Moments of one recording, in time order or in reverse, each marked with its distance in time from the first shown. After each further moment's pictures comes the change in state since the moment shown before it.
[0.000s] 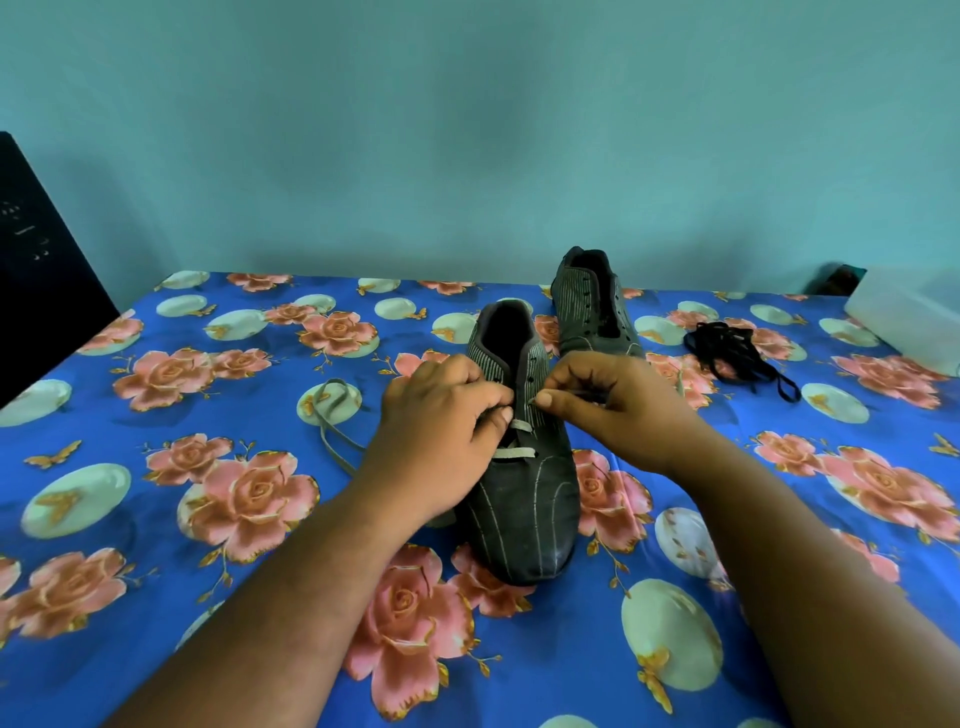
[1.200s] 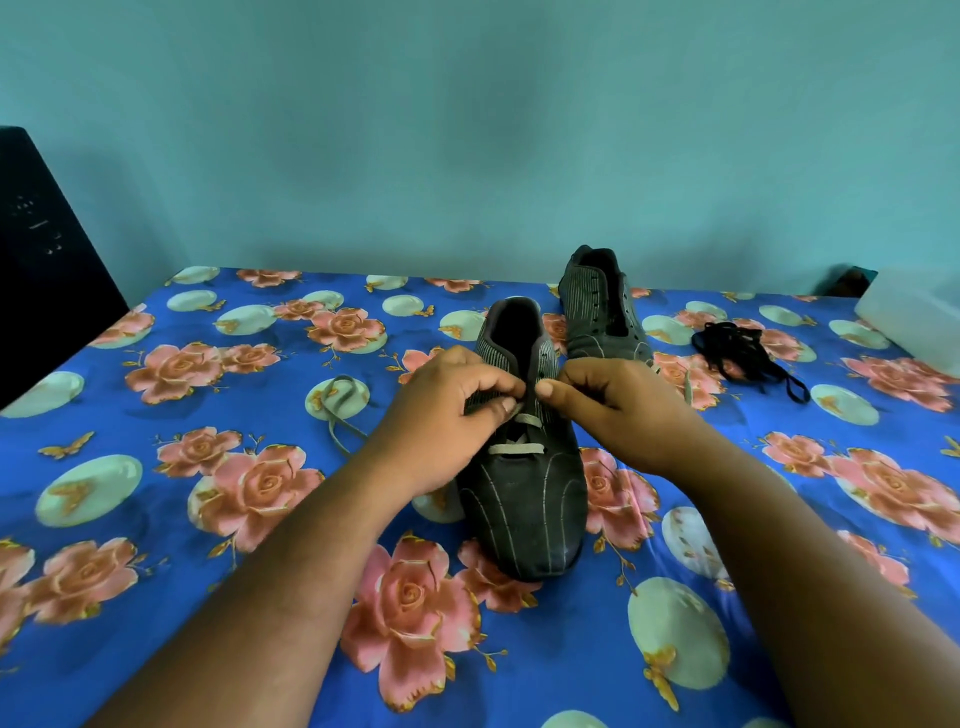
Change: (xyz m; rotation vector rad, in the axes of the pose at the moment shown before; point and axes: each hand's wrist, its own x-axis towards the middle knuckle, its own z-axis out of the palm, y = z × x) left_hand 0.008 -0.008 -0.009 -0.374 -0.076 -0.064; right_hand 0.002 -0.014 0.006 -0.236 0.021 0.078
